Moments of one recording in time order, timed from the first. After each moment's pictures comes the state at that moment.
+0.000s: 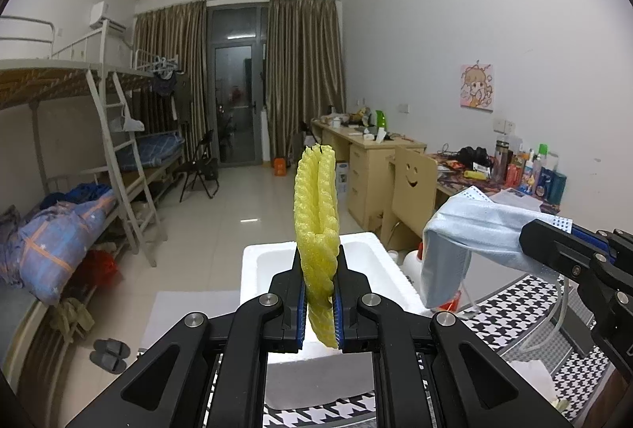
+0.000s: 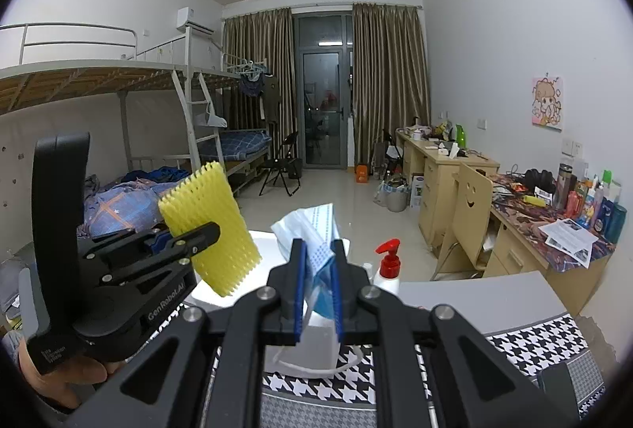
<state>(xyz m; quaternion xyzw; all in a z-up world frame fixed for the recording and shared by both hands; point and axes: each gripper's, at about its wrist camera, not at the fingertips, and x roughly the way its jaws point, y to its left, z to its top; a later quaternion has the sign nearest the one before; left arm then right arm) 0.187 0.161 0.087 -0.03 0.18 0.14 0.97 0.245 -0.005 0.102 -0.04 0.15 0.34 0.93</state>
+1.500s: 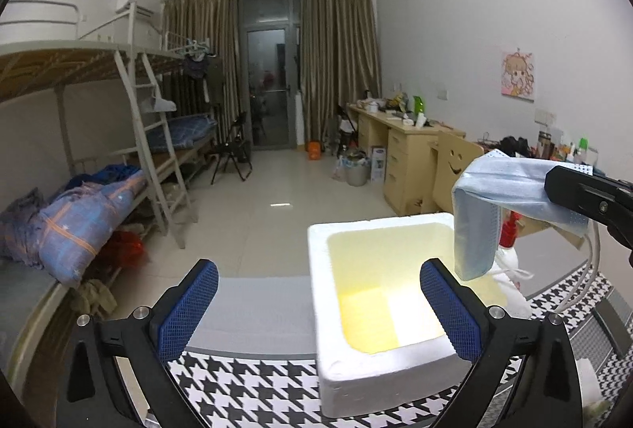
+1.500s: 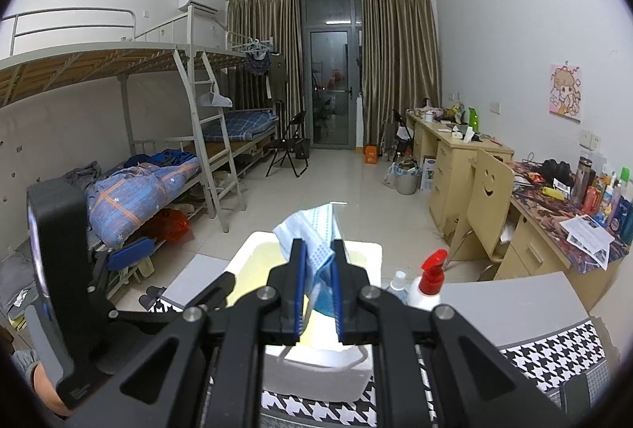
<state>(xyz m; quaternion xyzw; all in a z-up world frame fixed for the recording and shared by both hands) 0.203 0.218 0.059 -0.04 0.21 0.20 0.96 0.278 0.048 0.099 -0.06 0.18 0.35 0.92</state>
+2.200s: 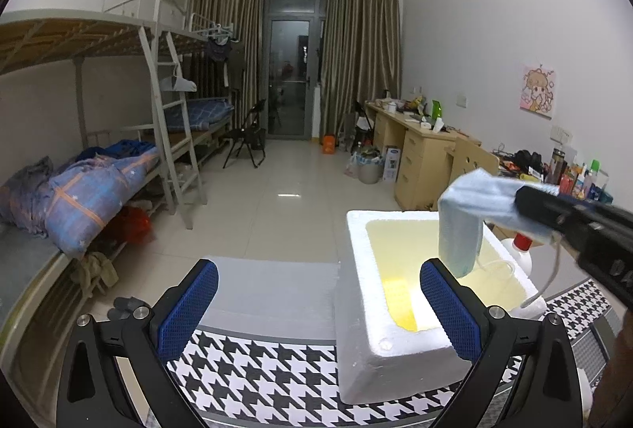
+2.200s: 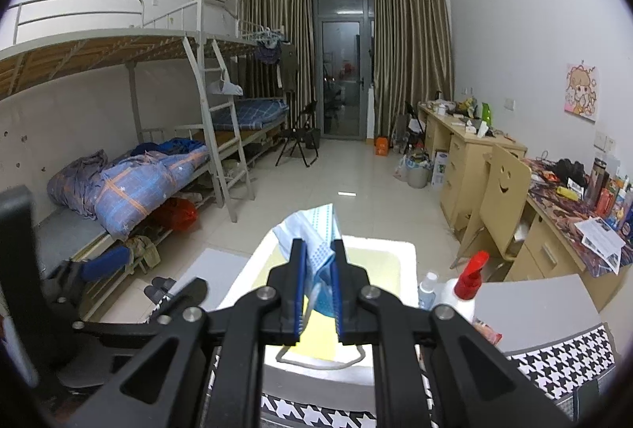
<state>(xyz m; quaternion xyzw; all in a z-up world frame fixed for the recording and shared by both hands) 0.183 0.241 0.050 -0.08 0.21 0.22 0.95 0.291 0.083 0.085 -0.07 0.20 0.37 0.90</state>
